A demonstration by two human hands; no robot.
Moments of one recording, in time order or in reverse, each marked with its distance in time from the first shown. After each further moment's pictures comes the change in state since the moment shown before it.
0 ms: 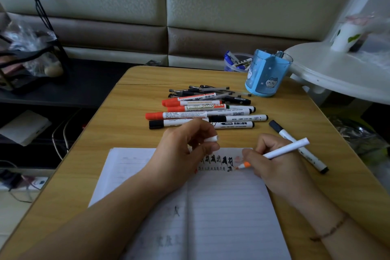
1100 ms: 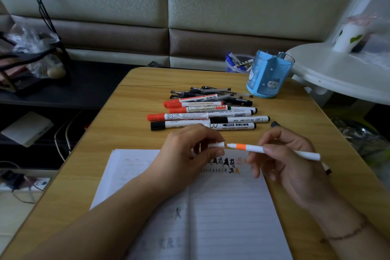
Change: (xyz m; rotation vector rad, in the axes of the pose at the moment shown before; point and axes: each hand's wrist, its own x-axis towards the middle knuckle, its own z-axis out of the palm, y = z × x) left_hand 0.001 -0.004 0.000 0.091 -0.012 0.169; right_hand -0.001 -0.009 -0.017 0.473 -0.177 -0.066
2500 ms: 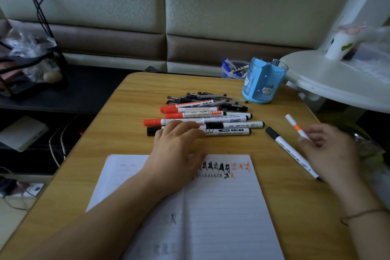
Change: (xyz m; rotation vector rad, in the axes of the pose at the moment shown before) left_hand 0.002 -0.019 0.002 0.493 -0.060 -0.179; right_hand 0.016 0.011 -0.081 -0.930 0.674 0.134
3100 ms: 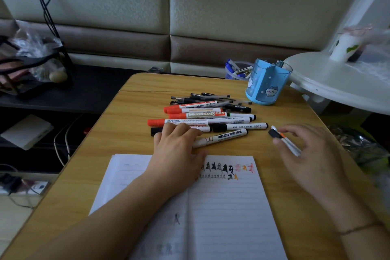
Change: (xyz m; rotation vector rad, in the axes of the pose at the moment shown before) left_hand -0.002 0.005 0.000 0.120 -0.020 -0.119; right_hand -0.028 -0.030 0.008 -0.174 -0.054 -0.403
